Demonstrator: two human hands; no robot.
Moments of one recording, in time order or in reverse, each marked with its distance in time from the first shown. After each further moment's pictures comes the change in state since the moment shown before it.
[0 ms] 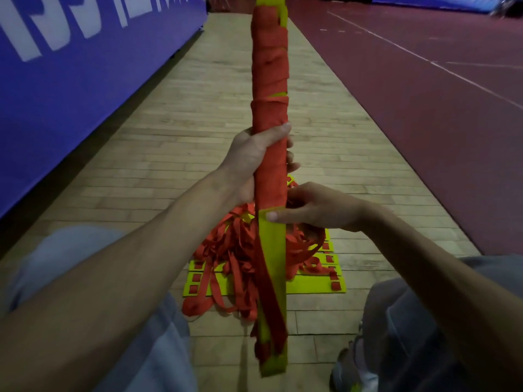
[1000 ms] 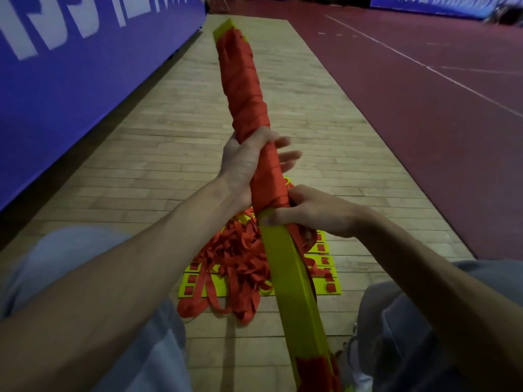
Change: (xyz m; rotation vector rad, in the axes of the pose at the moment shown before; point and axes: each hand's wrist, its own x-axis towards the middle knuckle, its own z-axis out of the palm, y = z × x) left_hand -0.004 -0.006 0.003 -0.112 0.130 0.052; right_hand -0.005 -0.012 0.006 0.028 0.011 0.041
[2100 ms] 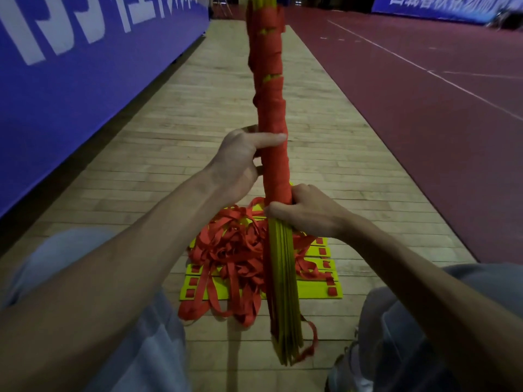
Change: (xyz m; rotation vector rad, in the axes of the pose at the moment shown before) left_hand -0.002 0.024 -0.006 0.299 -0.158 0.020; right_hand 0.009 -0.002 0.007 -0.279 0.289 0.033
